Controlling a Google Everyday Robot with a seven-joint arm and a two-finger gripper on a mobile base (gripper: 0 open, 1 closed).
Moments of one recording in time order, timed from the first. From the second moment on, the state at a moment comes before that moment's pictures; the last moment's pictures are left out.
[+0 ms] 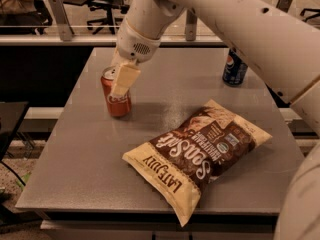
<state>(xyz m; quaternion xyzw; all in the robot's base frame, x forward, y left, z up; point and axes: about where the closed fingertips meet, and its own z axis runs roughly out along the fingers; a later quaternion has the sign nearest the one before) 0.577 0.093 0.917 -0.75 0.60 0.14 0.22</state>
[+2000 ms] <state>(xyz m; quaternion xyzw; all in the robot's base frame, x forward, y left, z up) 0.685 -0.138 0.926 -0.56 0.79 0.08 0.23</state>
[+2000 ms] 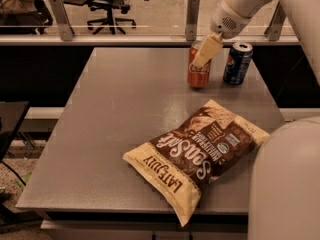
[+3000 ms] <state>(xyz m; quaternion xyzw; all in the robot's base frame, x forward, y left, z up) 0.718 -0.166 0.922 -0.53 0.81 0.08 0.25</state>
